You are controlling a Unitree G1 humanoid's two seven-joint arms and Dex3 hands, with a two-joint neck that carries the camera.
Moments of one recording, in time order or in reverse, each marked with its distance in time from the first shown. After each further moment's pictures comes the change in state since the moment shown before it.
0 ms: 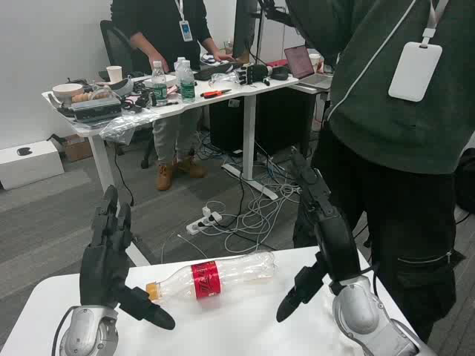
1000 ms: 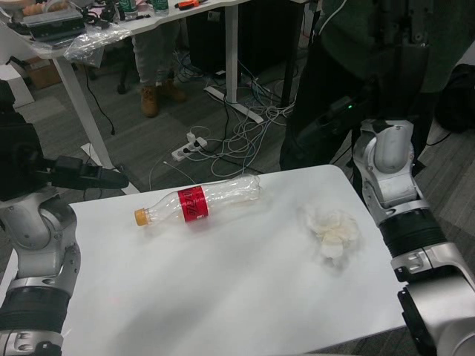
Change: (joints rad) left arm 0.012 0.046 0.180 -0.515 0.144 -0.002 0.258; right arm -0.228 0.008 -0.331 0.070 0.261 -0.092 0.169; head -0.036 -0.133
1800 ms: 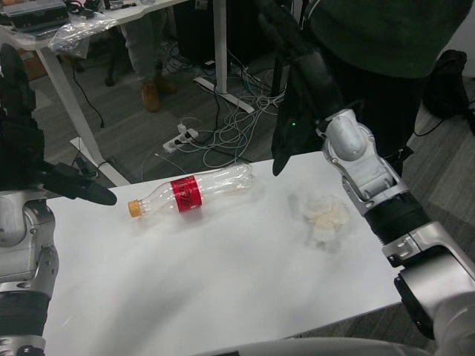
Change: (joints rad) left arm 0.021 0.033 0.030 -0.018 -0.041 0.238 -0.285; right arm -0.014 -0.056 0.176 -0.067 -0.150 0.346 0.246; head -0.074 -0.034
